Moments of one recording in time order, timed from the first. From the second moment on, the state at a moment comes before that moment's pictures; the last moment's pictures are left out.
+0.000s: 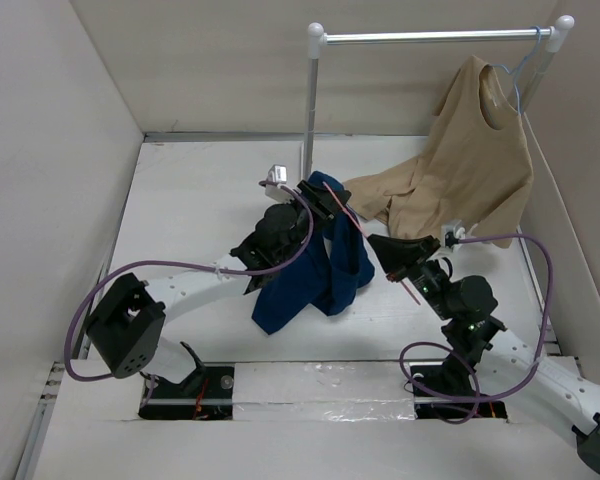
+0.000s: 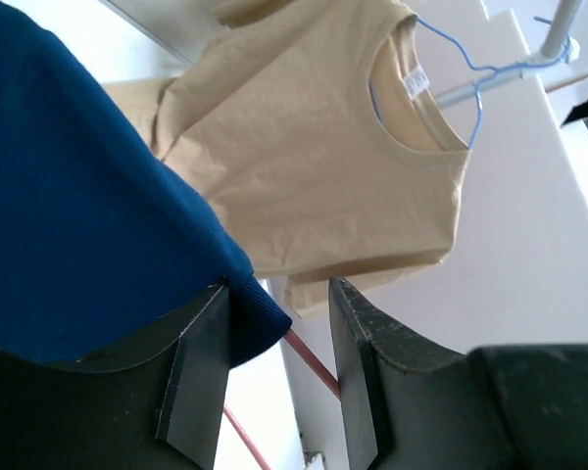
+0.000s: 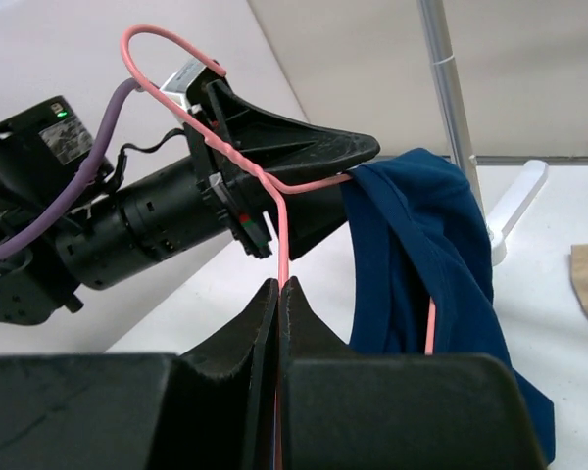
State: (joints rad) left arm -0.85 1.42 0.87 0.54 -0.28 -1.12; right arm 0.75 0.60 0.31 0.62 0.06 0.44
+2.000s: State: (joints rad) left arm -0.84 1.17 0.71 0.62 -0.18 -1.15; right arm 0.87 0.97 0.27 0.40 0.00 0.50
